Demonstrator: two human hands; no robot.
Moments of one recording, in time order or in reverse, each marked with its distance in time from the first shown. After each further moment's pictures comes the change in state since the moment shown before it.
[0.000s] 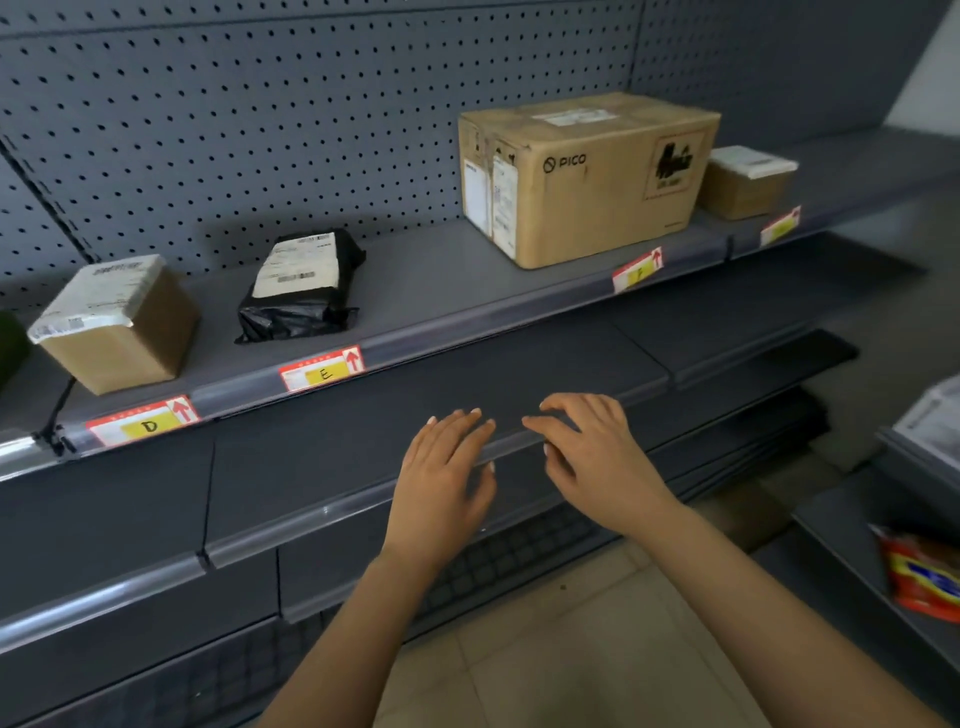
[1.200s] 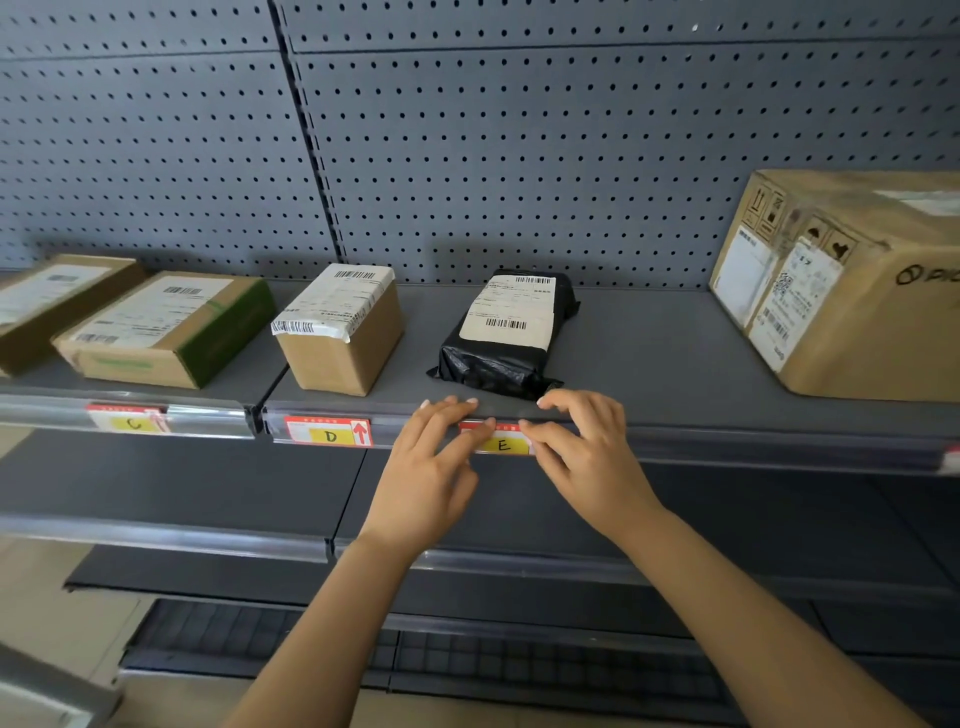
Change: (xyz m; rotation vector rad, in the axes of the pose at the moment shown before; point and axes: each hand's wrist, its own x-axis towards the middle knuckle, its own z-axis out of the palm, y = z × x) left_hand 0.025 -0.174 -0.082 0.305 0.219 -0.141; right_hand 0.206 -0.070 0.124 0.297 0.221 -0.411
